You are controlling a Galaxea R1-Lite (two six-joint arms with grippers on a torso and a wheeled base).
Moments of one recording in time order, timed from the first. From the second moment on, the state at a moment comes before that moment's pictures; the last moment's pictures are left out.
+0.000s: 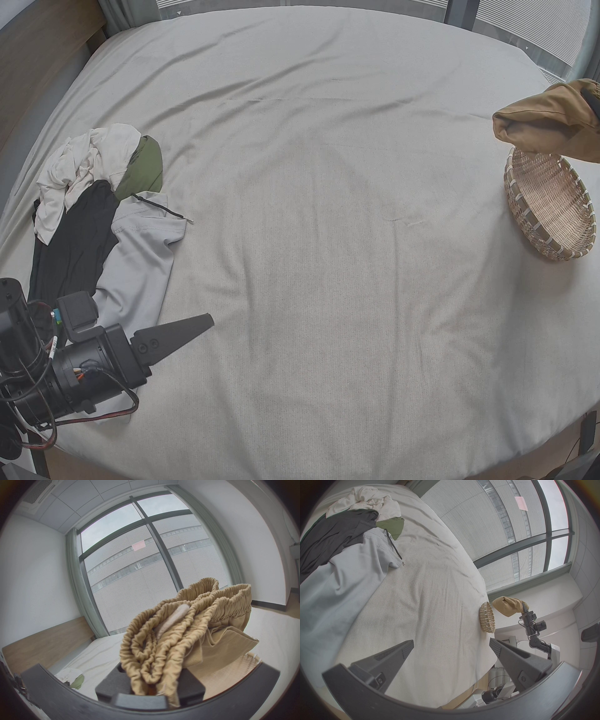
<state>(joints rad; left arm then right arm) -0.54 1.25 -0.33 -0.72 -0.19 -0.74 -0.22 1.34 -0.98 -0.89 0.28 0.47</state>
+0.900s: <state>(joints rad) -0.54 1.25 -0.32 -0.72 -0.20 -0.74 -0.42 1.61 -1.09 -0.87 0.35 0.47</state>
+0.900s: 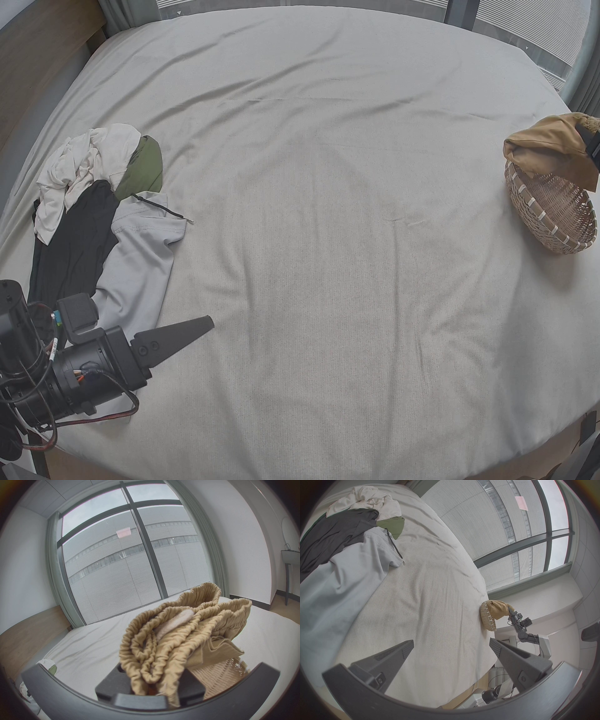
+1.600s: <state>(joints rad) -0.55 1.24 -0.32 -0.74 -0.19 -0.73 -0.41 1.45 -0.75 -0.85 0.46 0.38</state>
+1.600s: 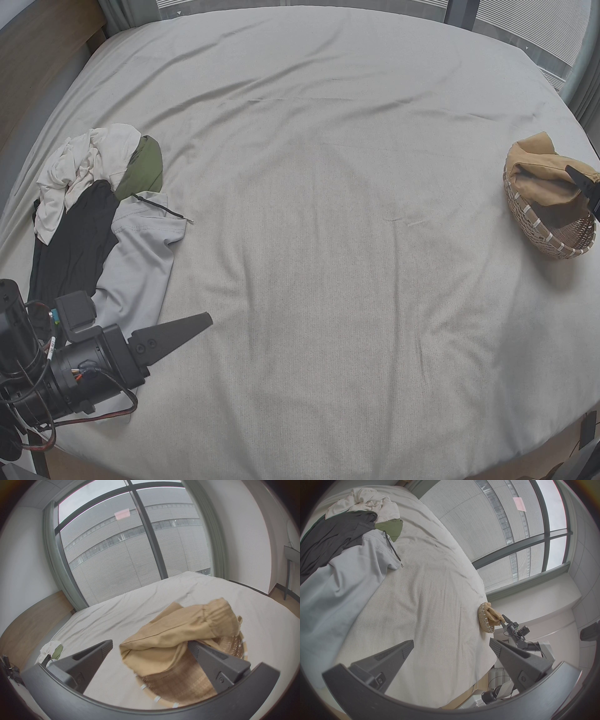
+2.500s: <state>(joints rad) -0.55 0.99 -0.17 -0.76 -0.20 -0.73 -0.01 0.81 -0.23 -0.62 0.43 0.24</state>
